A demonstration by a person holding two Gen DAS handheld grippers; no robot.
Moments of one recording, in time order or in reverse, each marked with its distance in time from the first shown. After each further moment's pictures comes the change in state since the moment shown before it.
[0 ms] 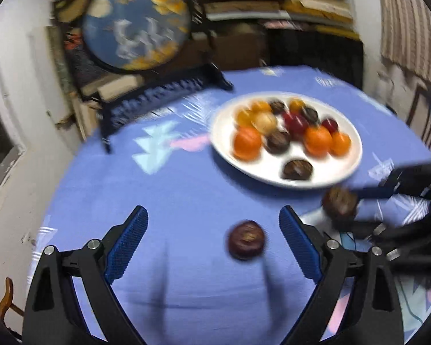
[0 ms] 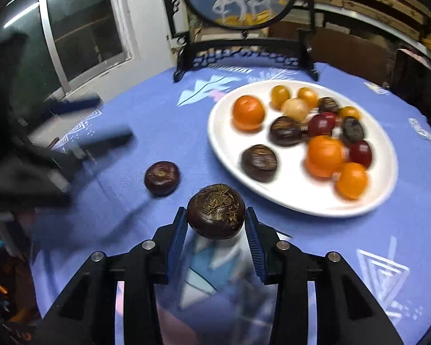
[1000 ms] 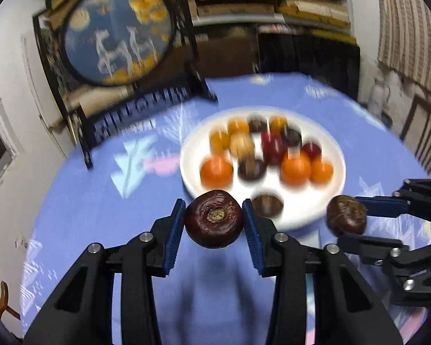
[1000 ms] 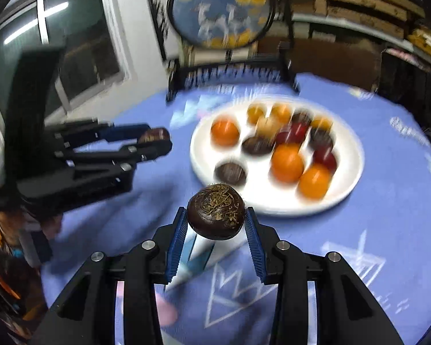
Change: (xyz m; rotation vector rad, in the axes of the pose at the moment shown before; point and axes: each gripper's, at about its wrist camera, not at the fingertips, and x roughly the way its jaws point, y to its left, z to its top) left arm -0.010 -0.029 0.052 -0.039 -0.061 0.000; right arm -0.044 -0.028 0.016 0.045 -0.138 0.011
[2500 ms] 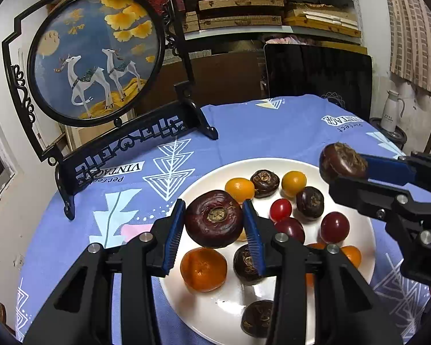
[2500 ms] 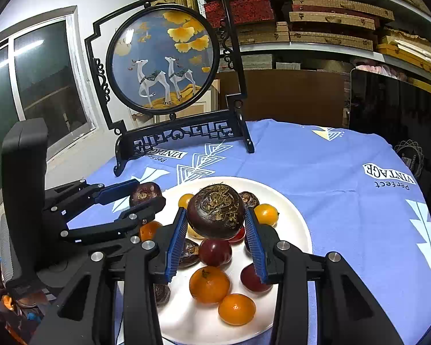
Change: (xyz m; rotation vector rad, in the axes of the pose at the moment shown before) left arm 0.090 -0.026 0.069 0.014 -0.044 0.038; right arm 0.047 -0.079 0.078 0.087 -0.125 -0.105
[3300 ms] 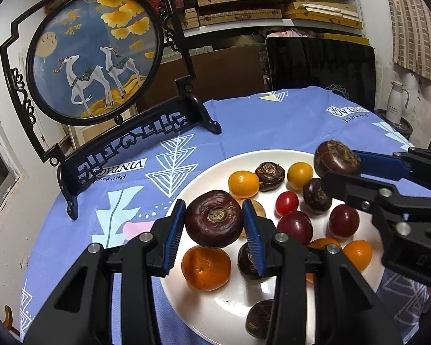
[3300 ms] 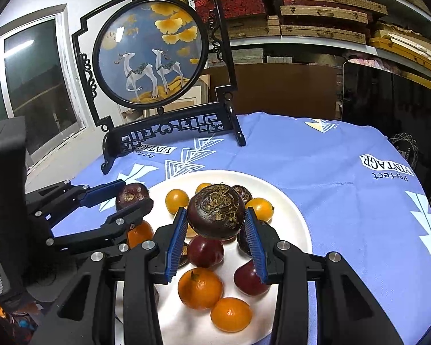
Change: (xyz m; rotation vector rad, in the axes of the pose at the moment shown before) left arm 0.010 -0.005 -0.004 0.029 0.020 0.033; right arm 0.023 -0.005 -0.005 0.027 0.015 -0.049
